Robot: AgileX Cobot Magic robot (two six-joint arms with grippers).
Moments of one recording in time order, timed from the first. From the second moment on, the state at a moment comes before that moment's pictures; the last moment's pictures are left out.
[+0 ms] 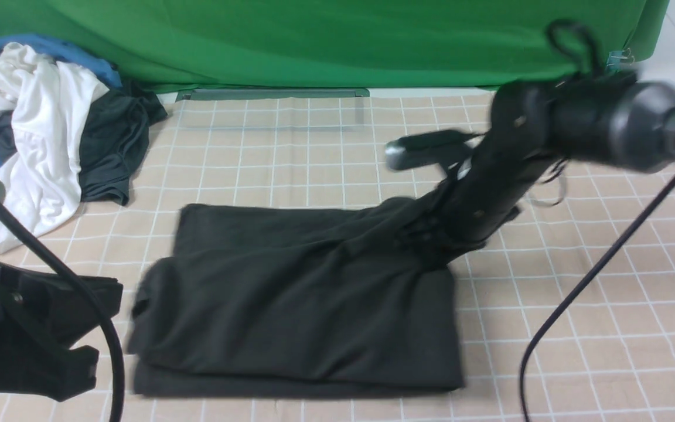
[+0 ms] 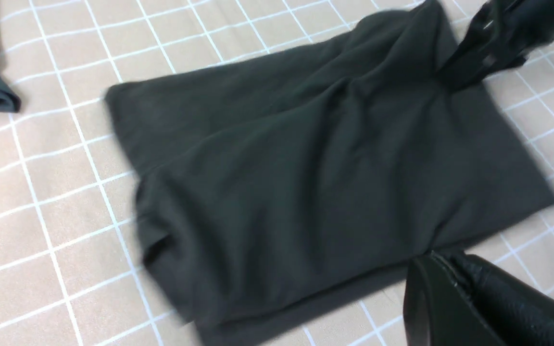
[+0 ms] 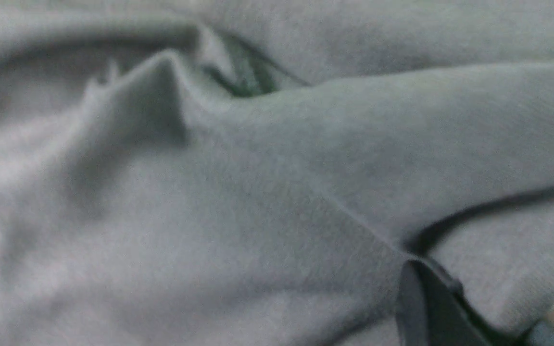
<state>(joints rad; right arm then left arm) 0.42 1.97 -1.41 0.24 0.80 -0.07 -0.33 0.68 -0.70 -0.26 0.81 0.21</state>
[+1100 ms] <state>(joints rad) 0.34 0.93 -1.21 -0.17 0.85 0.06 -0.33 0.68 -0.70 -0.25 0.81 0.16</state>
